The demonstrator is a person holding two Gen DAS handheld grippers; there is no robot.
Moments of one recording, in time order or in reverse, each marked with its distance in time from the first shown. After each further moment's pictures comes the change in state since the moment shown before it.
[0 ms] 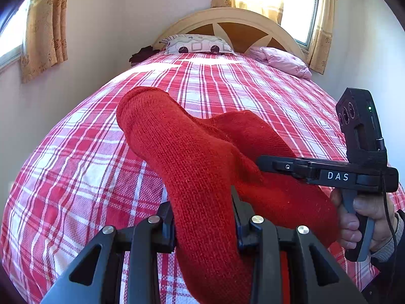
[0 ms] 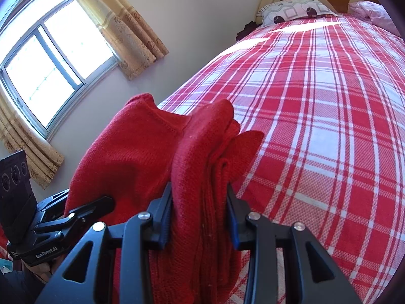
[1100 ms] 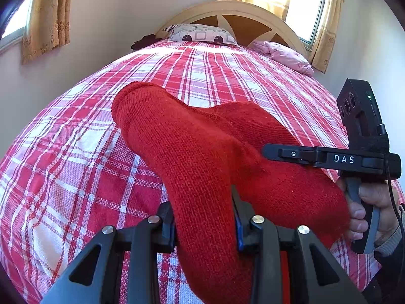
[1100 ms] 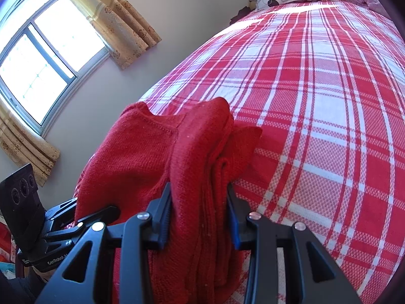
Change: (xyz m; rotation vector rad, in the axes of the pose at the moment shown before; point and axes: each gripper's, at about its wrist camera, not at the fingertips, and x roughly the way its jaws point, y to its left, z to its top) left arm 0.016 0.014 -0.037 -0.039 0.032 -0.022; right arm 0.020 -0.008 -0.022 0.041 0.067 -0.009
